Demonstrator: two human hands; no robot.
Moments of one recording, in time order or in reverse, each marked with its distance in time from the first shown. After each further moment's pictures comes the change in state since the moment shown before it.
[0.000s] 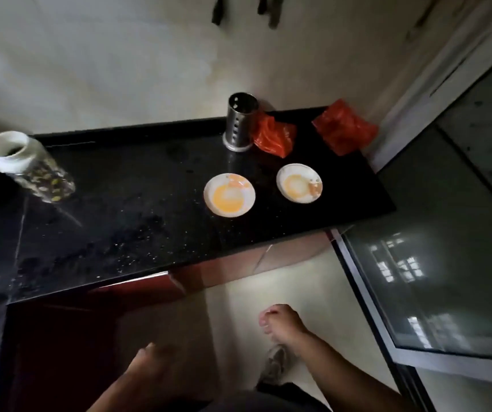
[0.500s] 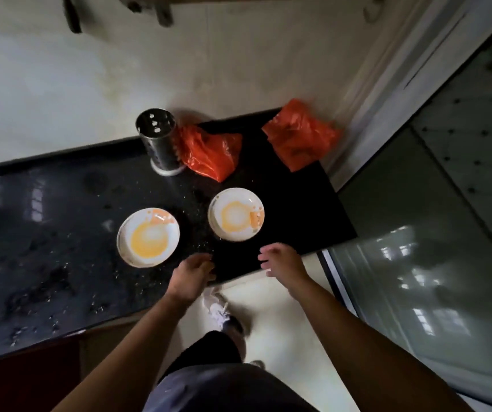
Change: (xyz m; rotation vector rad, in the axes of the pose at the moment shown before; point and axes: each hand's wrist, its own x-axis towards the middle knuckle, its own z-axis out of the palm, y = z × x) left_hand 0.121 0.394 -0.021 -0.650 0.134 0.126; right_hand 0.125 -0.070 -0.282 0.352 0.134 -0.175
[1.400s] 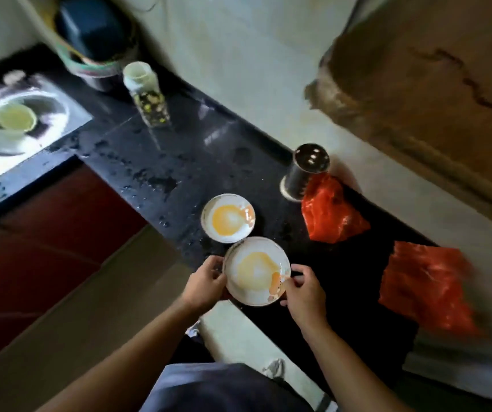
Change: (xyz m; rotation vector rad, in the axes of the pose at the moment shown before) left_hand -0.032 0.031 0.060 -0.566 0.689 -0.180; right_hand 0.073 -0.114 -0.003 -0.562 -0.394 -0.483
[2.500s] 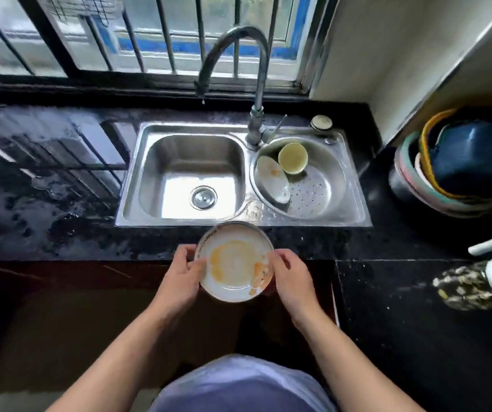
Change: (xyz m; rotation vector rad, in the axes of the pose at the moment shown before) left_hand 0.080 -0.108 -0.620 -0.611 0.779 -0.088; right_hand -0.057 -0.382 0.654 -0.320 -0.851 -0.385
